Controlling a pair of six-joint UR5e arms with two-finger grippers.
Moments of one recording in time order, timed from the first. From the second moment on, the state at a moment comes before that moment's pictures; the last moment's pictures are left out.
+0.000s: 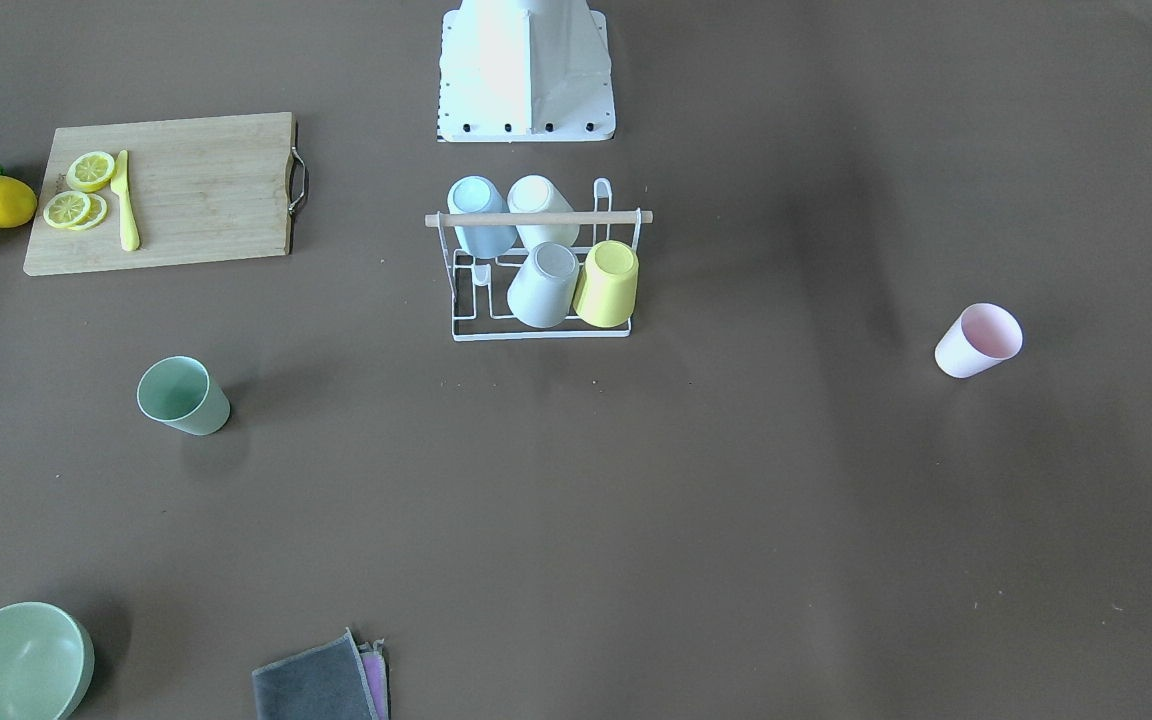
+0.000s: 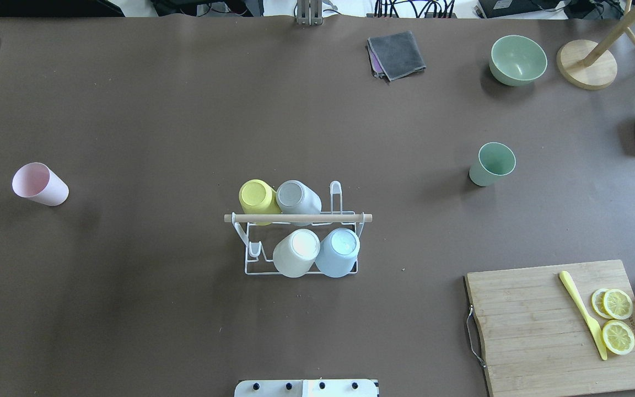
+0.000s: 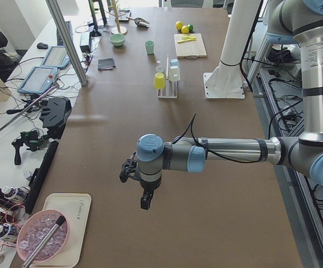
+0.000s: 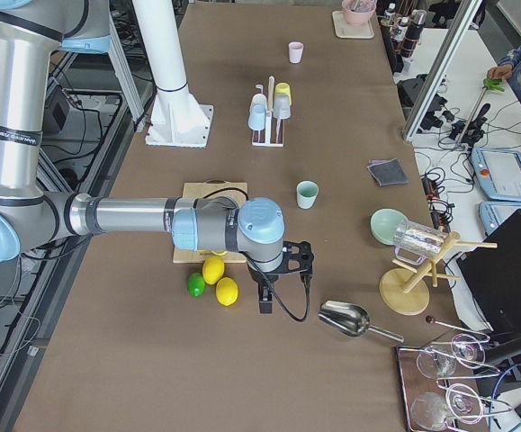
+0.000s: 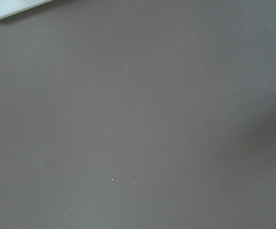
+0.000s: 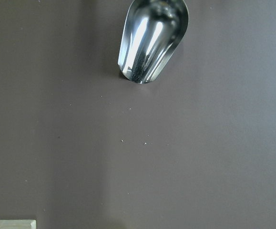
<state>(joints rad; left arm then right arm) -1.57 -1.41 -1.73 -1.64 -2.24 0.18 1.62 -1.76 1.83 -1.58 2.32 -0.04</state>
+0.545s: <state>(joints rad) -1.57 -1.40 -1.73 -1.64 -2.24 0.18 1.57 -1.75 1.85 -1.58 2.31 -0.04</state>
